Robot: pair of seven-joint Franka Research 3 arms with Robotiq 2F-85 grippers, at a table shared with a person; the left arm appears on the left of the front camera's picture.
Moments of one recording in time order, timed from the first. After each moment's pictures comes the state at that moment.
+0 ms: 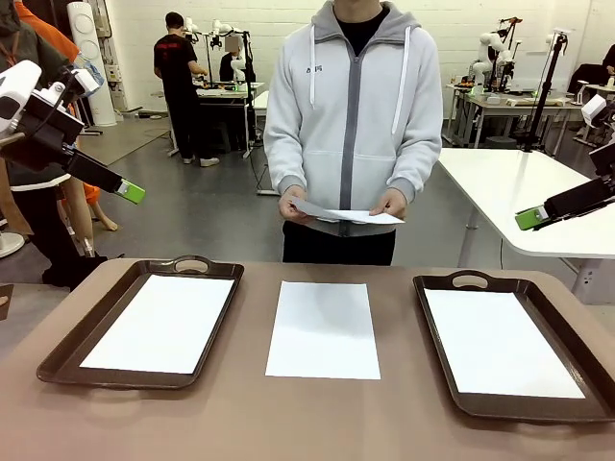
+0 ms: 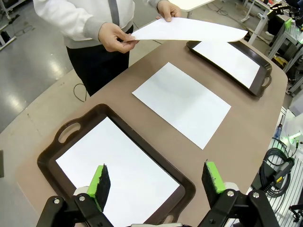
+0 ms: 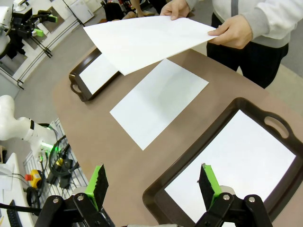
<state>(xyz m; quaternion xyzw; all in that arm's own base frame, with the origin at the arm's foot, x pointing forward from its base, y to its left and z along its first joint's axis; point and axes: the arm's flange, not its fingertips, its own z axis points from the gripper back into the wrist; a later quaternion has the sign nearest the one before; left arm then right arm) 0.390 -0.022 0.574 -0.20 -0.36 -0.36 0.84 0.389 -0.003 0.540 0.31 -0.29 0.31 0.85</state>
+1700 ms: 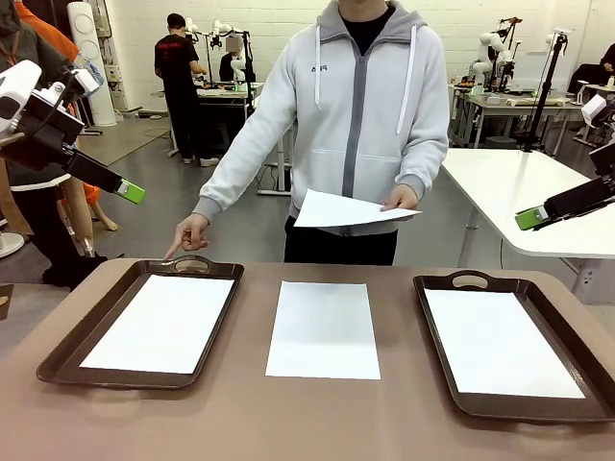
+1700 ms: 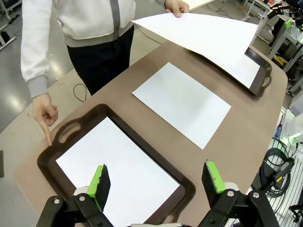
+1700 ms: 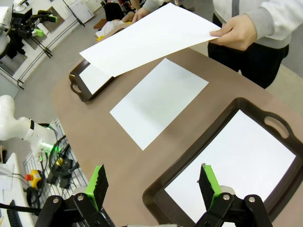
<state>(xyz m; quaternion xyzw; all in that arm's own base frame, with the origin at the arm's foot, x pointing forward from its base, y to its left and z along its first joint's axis) 0.390 -0.022 0.574 -0.20 -0.36 -0.36 0.84 0.389 -0.003 0.540 0.31 -0.29 0.31 0.85</state>
